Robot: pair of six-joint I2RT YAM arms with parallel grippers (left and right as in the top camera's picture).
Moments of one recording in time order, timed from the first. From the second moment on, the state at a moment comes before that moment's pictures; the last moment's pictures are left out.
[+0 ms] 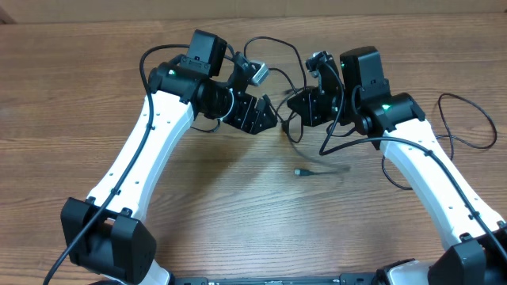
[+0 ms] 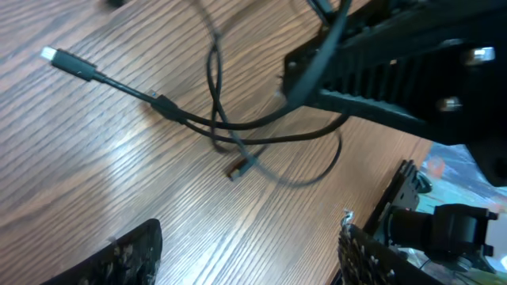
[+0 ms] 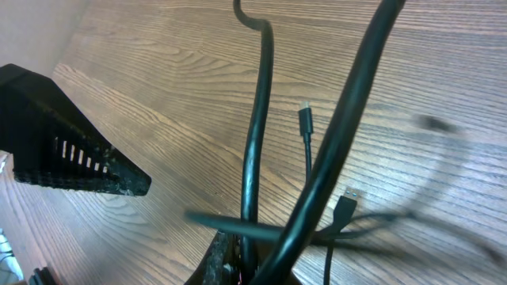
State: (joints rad) left arm -0.34 1.75 1.62 -1.03 0.67 0.07; right arm 0.31 1.55 1.30 -0.59 -0.50 0.14
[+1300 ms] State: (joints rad) left arm -0.34 1.75 1.59 -0.94 0.67 0.09; right arm 0.30 1.55 1.30 -0.56 -0.84 0.17
